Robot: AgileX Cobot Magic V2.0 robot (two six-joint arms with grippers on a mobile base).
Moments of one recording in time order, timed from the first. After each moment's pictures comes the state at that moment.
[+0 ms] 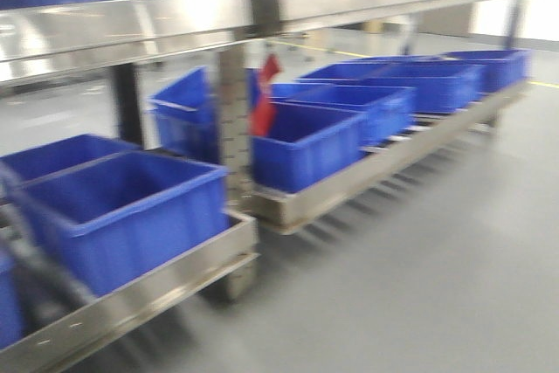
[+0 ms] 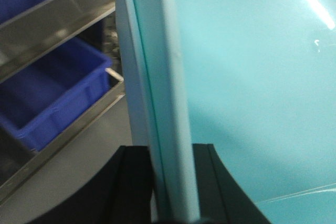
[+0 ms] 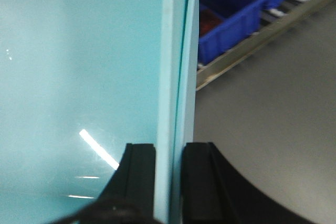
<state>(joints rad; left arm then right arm) -0.26 1.74 -2.30 0.02 1.29 -0.29 0.19 1.72 -2.27 0.10 1.22 0.15</state>
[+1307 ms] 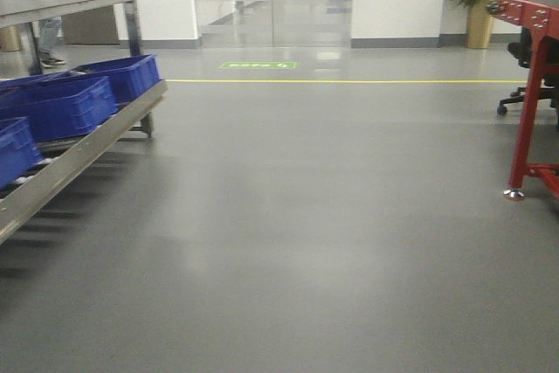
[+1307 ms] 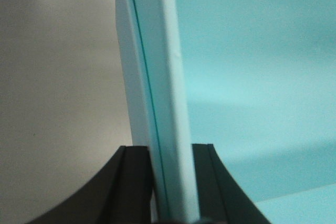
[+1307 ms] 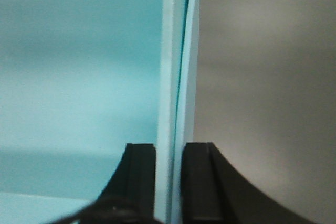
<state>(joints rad) -0.26 1.74 -2.30 0.02 1.29 -0.29 0.19 1.72 -2.27 0.10 1.22 0.15</state>
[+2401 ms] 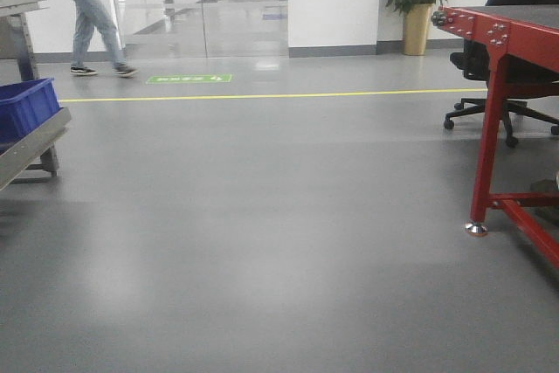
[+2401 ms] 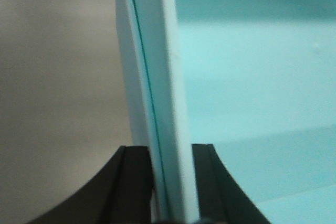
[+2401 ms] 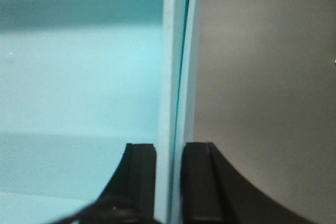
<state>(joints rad) -0.26 1.74 -2.30 0.02 1.29 -0.29 0.19 1.72 -2.27 0.10 1.22 0.15</state>
